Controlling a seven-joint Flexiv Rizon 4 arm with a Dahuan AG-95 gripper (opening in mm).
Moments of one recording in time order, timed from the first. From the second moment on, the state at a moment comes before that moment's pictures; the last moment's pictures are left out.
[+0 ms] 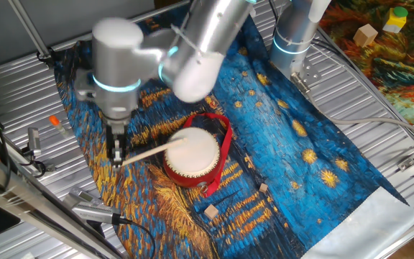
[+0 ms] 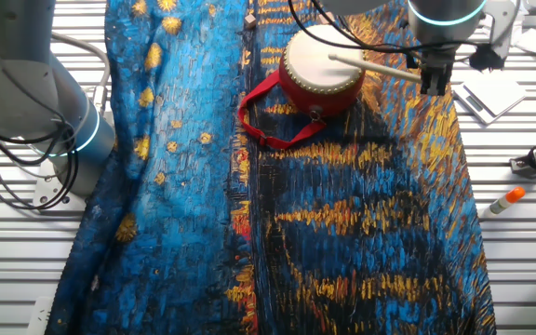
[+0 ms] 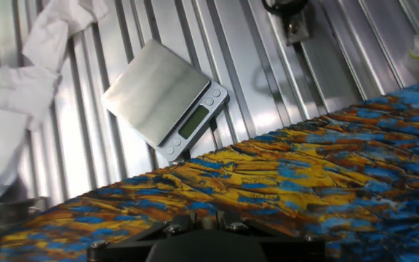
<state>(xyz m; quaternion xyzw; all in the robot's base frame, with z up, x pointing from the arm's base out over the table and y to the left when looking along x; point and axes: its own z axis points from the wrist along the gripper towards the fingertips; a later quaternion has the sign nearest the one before) 0.680 0.122 0.107 0.14 0.97 0.13 0.13</state>
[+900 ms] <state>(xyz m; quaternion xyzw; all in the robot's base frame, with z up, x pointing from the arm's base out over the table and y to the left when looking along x) 0.685 0.125 0.117 0.13 0.98 0.12 0.01</state>
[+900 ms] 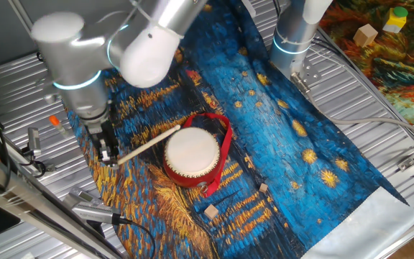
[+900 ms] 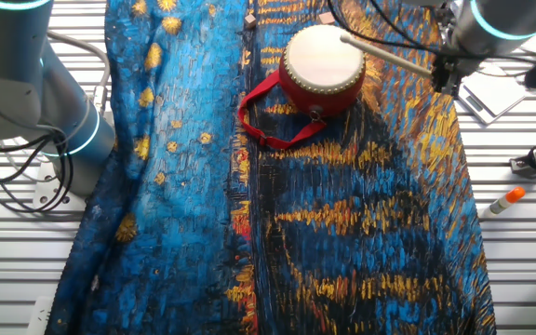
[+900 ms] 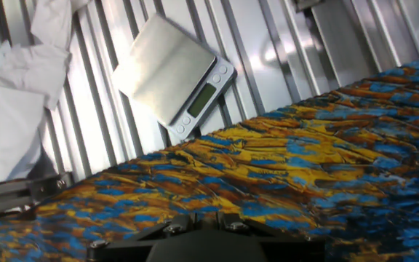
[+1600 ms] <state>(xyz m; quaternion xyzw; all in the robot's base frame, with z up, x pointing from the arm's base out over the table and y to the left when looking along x) 0.681 0.124 0.119 0.09 0.99 0.02 0.08</state>
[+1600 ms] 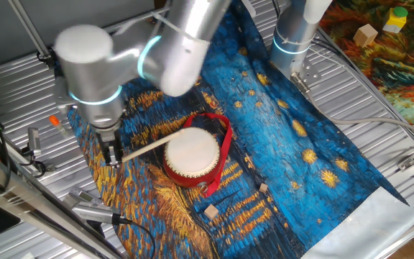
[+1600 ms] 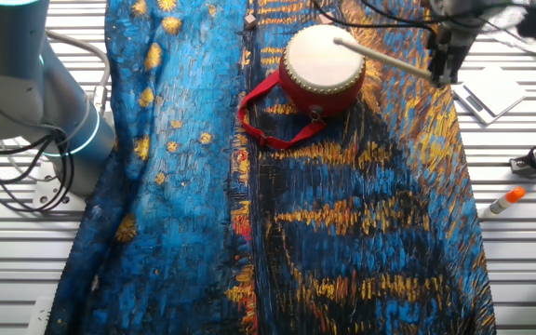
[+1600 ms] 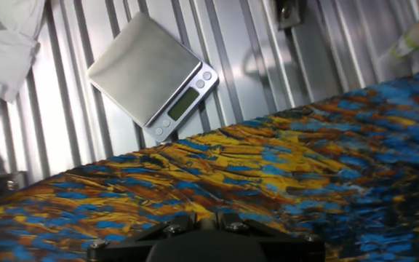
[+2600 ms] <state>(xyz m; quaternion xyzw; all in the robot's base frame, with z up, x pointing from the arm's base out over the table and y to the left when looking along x) 0.682 0.126 0.120 0.06 0.99 0.00 0.13</state>
